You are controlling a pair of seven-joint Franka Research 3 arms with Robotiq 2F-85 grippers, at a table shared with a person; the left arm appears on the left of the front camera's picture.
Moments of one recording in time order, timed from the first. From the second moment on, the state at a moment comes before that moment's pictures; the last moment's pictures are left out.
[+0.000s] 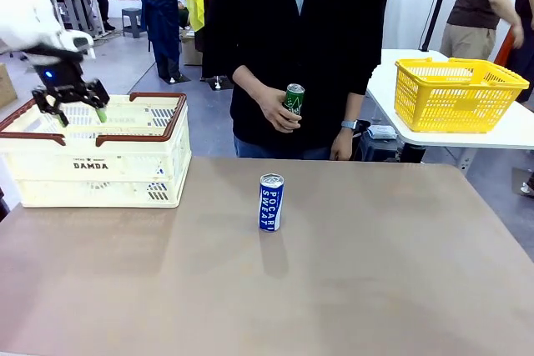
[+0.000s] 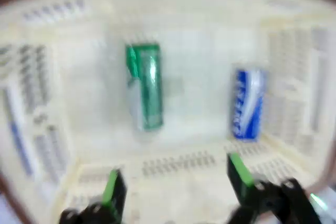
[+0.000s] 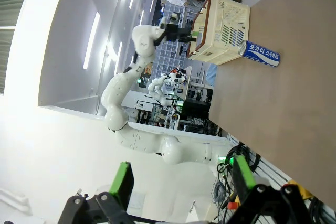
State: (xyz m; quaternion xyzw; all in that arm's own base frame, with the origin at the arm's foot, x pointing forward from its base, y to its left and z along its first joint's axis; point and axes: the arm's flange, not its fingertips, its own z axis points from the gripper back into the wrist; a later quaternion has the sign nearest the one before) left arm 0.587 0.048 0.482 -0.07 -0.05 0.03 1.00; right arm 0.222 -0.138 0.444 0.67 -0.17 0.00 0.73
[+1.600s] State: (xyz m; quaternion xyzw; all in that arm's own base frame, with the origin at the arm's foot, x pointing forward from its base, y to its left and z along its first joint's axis) left arm 0.375 0.233 0.518 -0.64 -0.08 -0.08 0.76; right arm 0.222 -0.138 0.444 0.67 -0.17 0.00 0.73
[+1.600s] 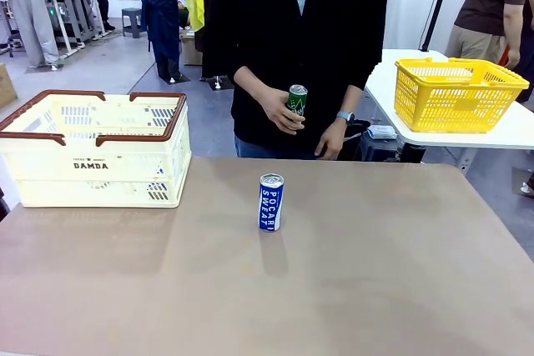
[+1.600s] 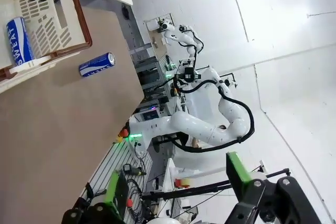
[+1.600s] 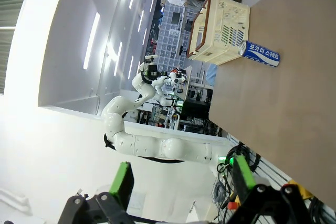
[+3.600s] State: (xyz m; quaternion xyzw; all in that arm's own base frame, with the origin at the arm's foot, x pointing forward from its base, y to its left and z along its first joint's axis) left arm 0.387 -0.189 0.558 -0.16 -0.05 -0.11 0.98; right arm 0.221 -0.138 0.444 0.67 -0.17 0.00 0.73
